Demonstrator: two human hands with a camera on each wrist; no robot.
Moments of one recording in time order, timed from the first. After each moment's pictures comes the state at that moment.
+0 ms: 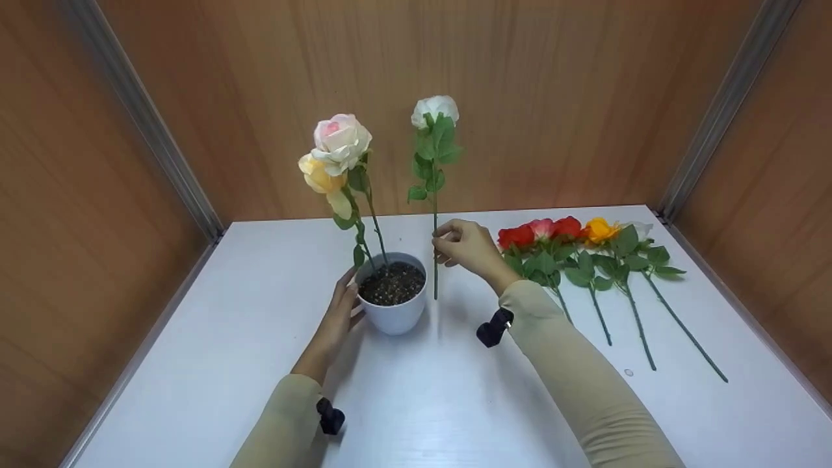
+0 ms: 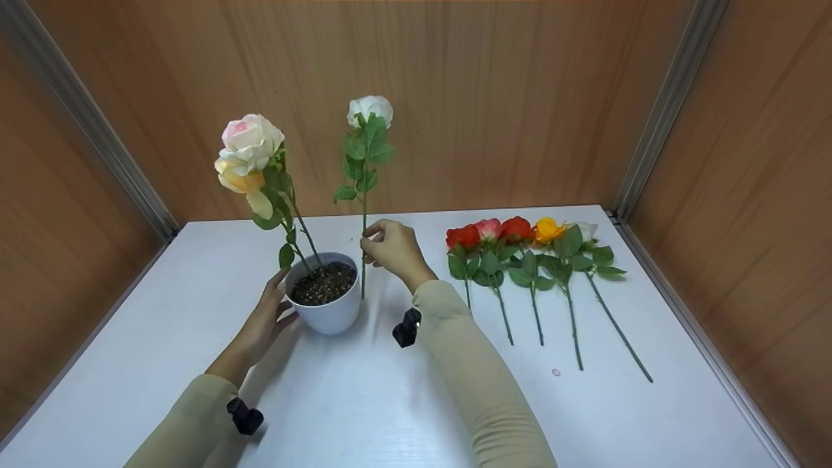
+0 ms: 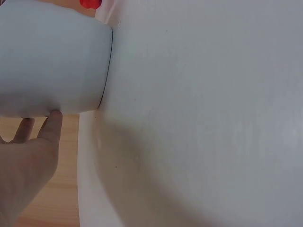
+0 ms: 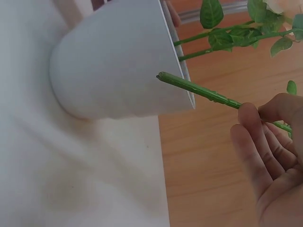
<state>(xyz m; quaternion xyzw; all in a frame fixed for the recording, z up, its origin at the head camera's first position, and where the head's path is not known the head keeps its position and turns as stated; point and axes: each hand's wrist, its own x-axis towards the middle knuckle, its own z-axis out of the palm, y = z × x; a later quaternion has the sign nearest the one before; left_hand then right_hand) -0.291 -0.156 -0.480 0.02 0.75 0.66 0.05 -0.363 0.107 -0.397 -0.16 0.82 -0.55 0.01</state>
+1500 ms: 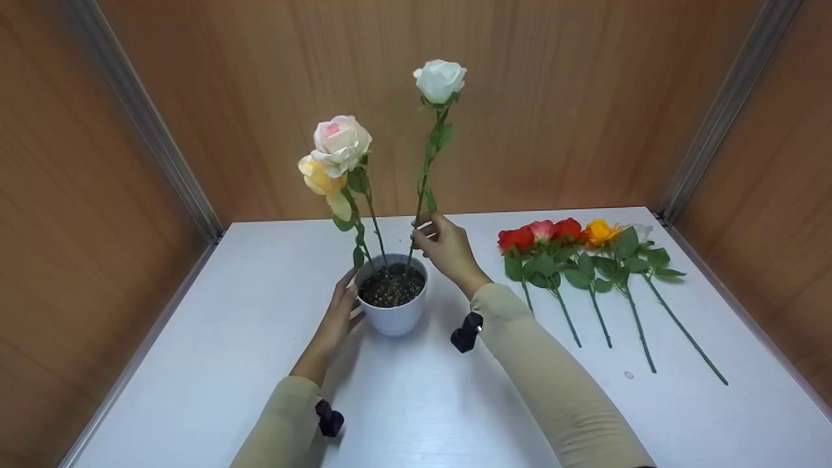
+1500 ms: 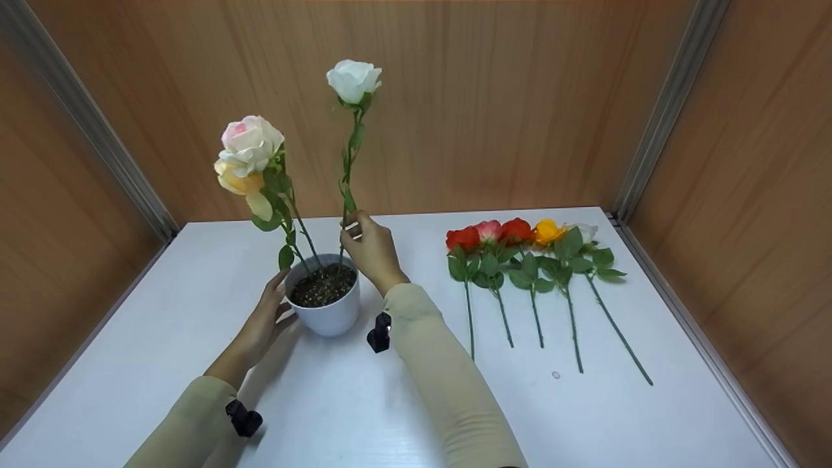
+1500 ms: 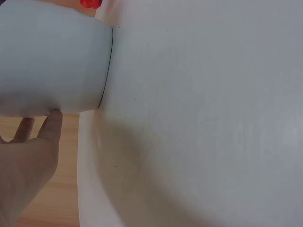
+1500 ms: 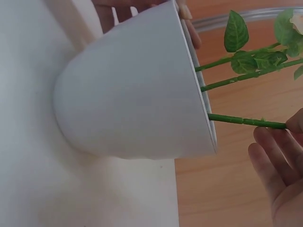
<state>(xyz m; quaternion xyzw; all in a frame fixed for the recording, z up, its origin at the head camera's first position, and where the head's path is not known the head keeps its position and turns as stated) -0.298 -0.158 -0.491 0.03 0.75 0.66 0.04 -0.367 0.067 -0.402 -0.18 0.80 -0.56 -0.09</state>
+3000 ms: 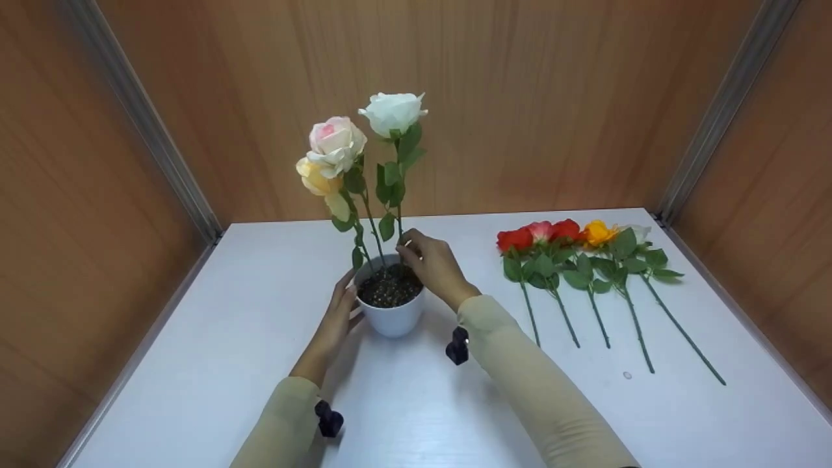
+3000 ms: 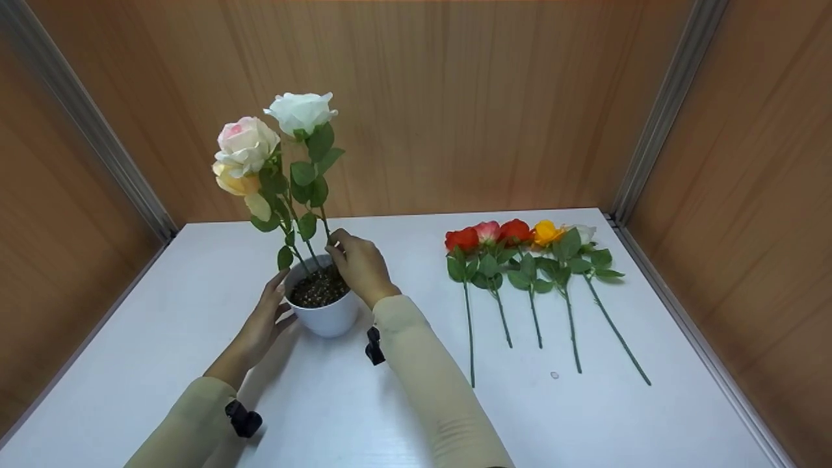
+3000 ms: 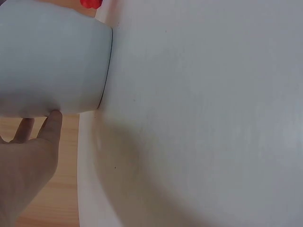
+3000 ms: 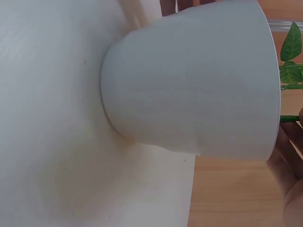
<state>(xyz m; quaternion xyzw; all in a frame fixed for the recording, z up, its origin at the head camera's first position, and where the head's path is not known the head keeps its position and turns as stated) -0.297 -0.158 -0.492 0.02 0.75 0.65 0.04 -0.364 0.053 -0.427 -0.26 0.87 -0.40 -0.13</state>
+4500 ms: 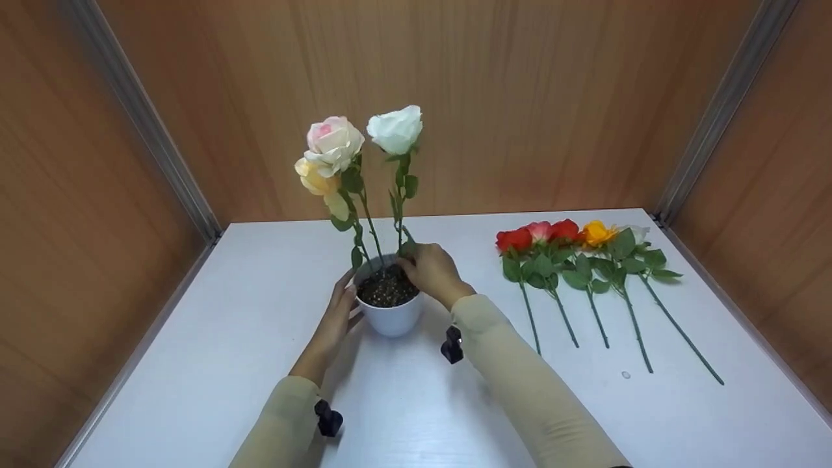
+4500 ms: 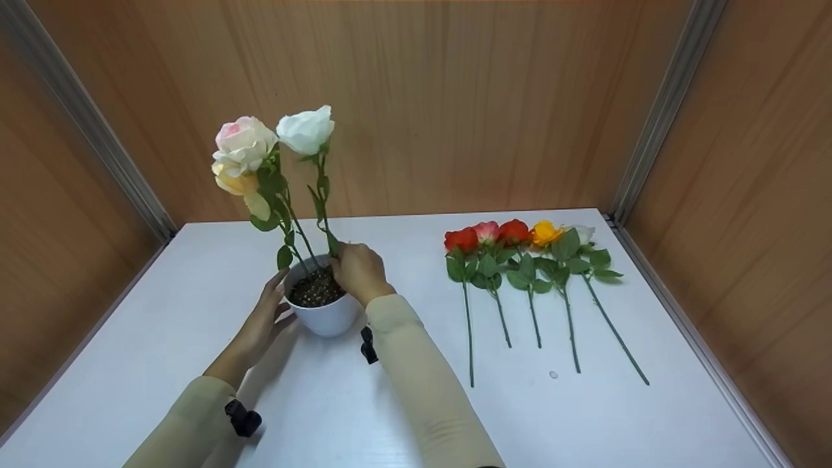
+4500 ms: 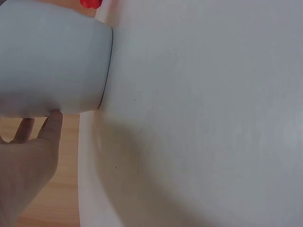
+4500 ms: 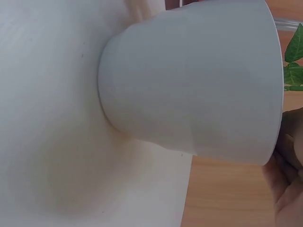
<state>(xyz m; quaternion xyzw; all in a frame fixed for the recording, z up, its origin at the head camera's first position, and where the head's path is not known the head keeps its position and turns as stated) -0.298 -0.154 -0.492 0.03 0.75 0.66 0.03 -0.361 0.049 -0.429 -0.25 0.92 -0.29 -0.12</state>
